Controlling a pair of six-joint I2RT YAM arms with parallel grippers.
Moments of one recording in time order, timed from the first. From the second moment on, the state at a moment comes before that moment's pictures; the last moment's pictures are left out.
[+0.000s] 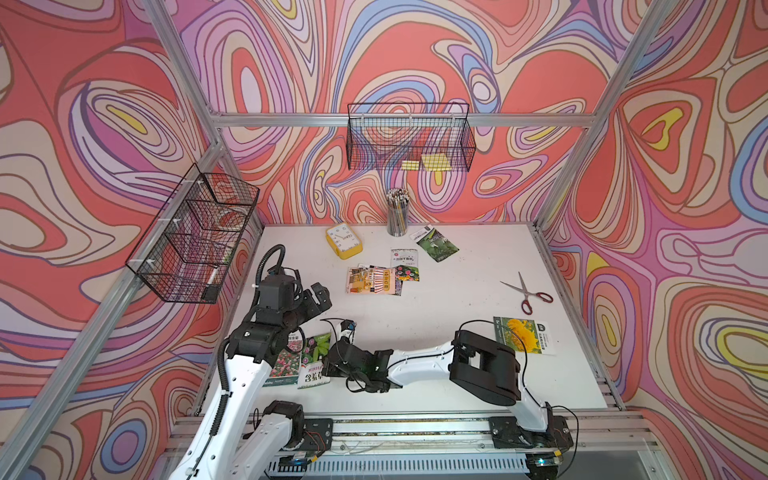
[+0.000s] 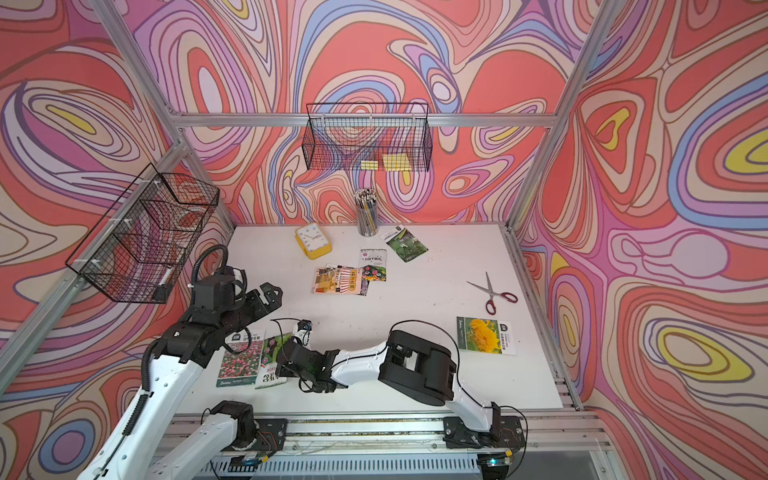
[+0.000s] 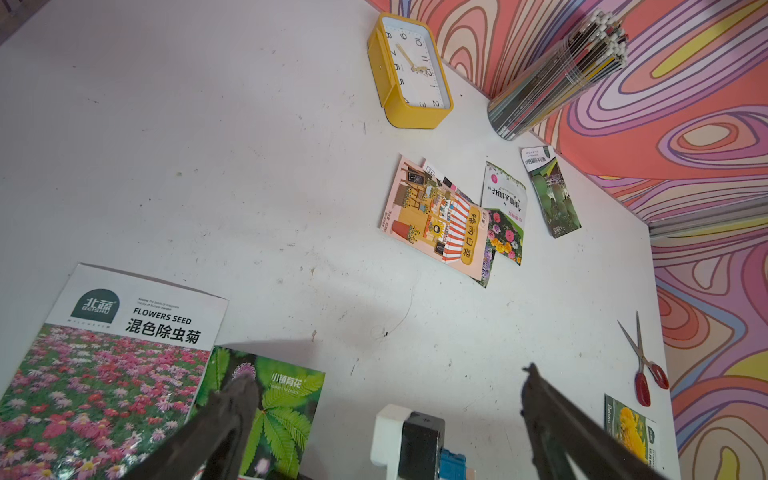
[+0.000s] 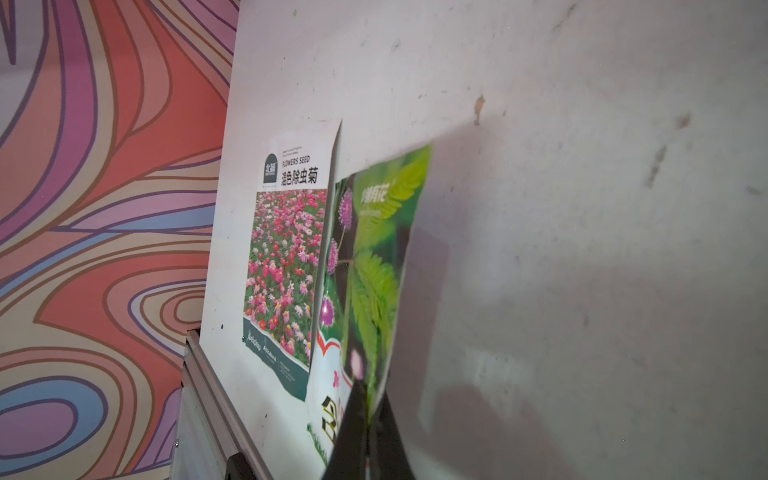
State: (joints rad) left arm -0.15 0.86 0.89 -0.74 0.02 -0.65; right arm 1.28 2.18 1.37 0.17 0.15 1.17
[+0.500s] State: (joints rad) left arm -0.15 0.84 0.88 -0.75 0.03 -0.65; right arm 1.26 2.19 1.38 0.14 0.13 1.17
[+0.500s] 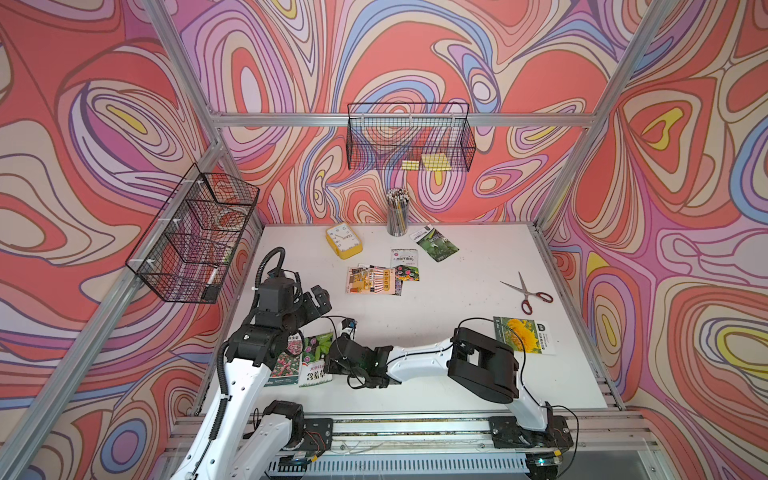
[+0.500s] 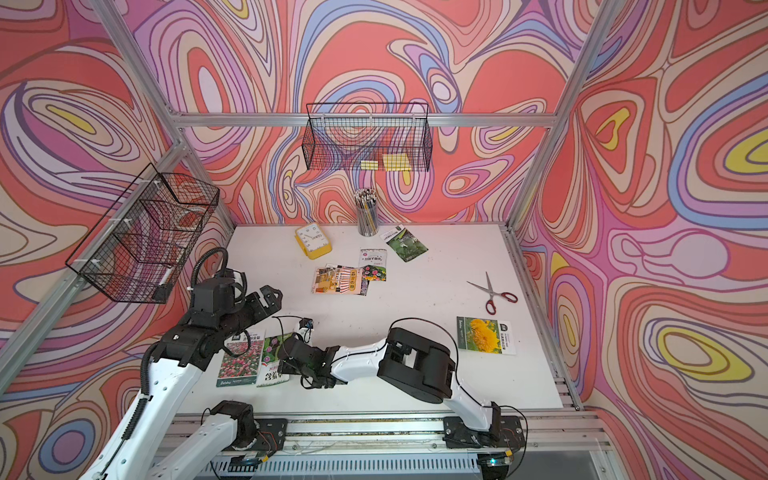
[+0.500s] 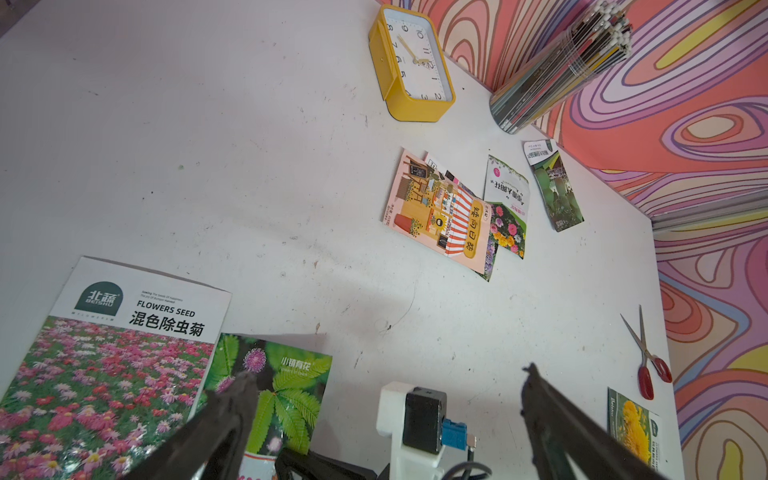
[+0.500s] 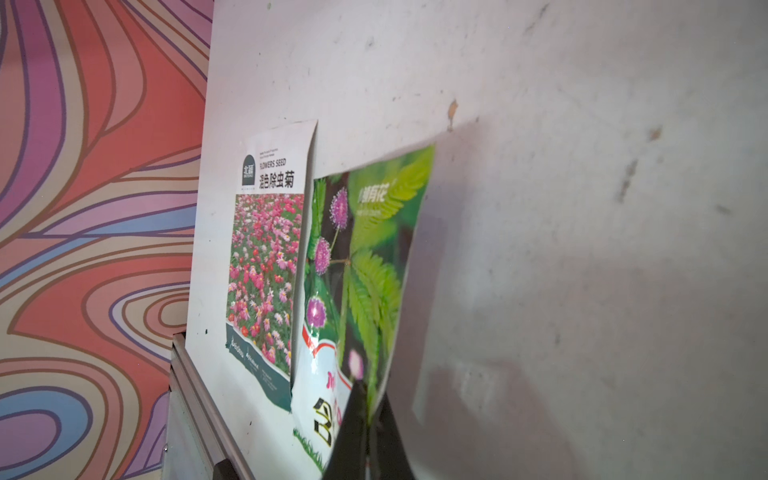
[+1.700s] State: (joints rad) left arm -0.15 1.37 0.88 -0.42 0.12 -0.67; right arm 0.88 1.81 1.21 -0.05 0.16 0.91
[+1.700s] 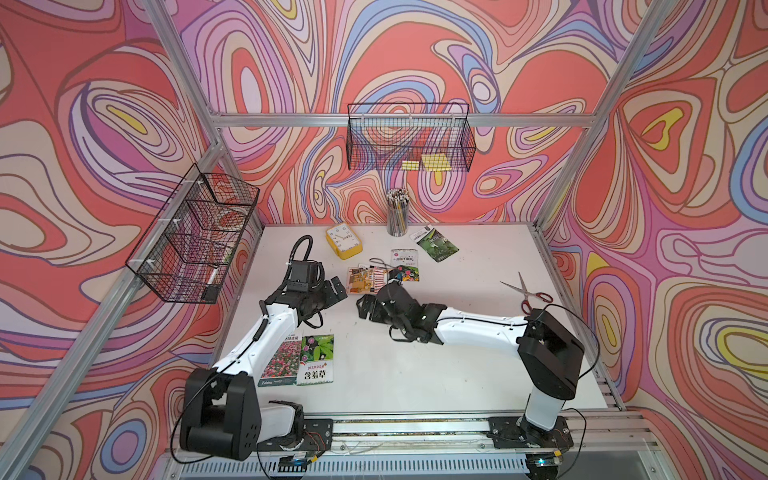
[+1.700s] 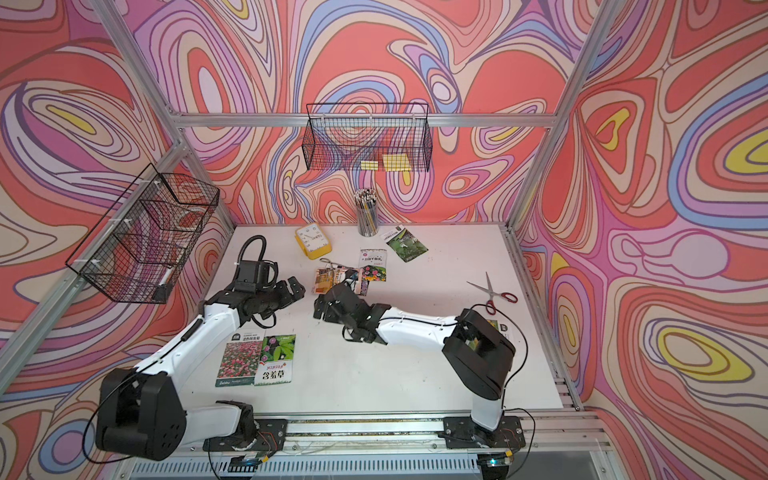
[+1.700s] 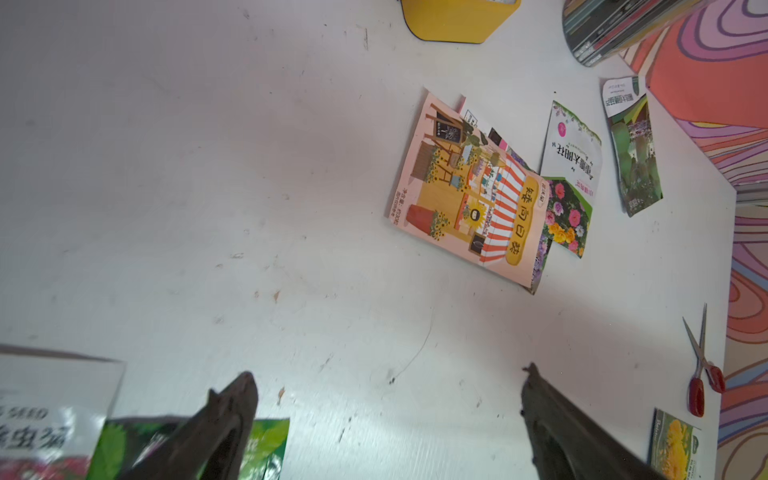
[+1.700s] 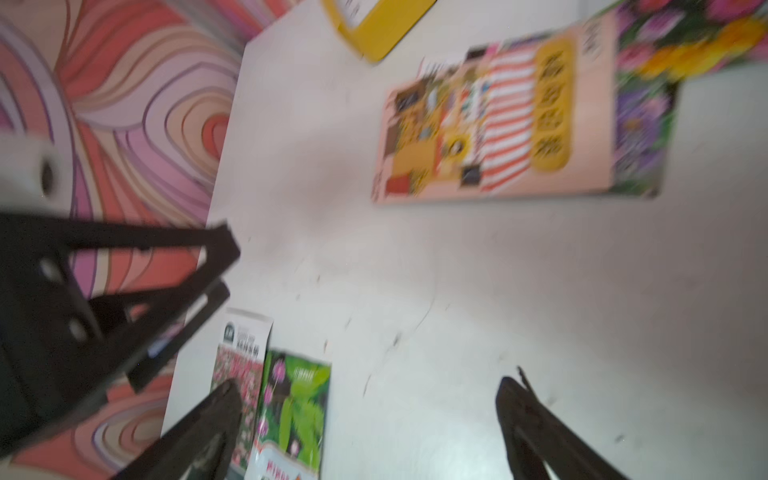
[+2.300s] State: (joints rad) left arm -0.15 1.95 1.21 -0.15 0.18 -0.65; right arm 0.53 2.23 1.62 -0.13 -0.20 0.75
